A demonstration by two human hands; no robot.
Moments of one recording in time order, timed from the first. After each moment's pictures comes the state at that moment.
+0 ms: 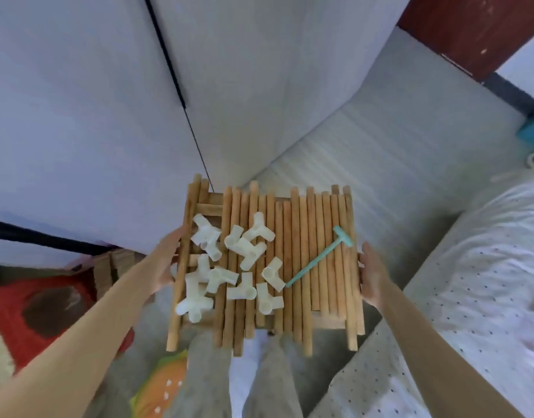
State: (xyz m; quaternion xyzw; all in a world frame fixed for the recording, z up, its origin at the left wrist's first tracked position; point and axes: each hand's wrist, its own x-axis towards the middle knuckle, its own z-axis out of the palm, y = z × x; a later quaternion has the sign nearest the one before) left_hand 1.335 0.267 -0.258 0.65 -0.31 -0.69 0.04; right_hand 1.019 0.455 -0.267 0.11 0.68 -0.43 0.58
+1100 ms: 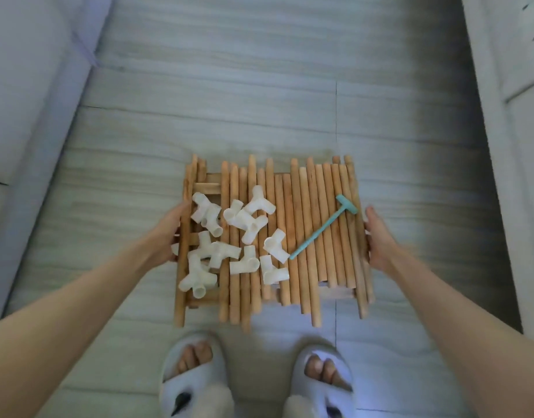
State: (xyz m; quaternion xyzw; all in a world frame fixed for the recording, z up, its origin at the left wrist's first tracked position) left_hand 1.176 0.242 -0.917 0.51 -0.56 -0.62 -0.21; right_hand 1.052 0.575 -0.927 0.33 0.67 -0.55 0.37
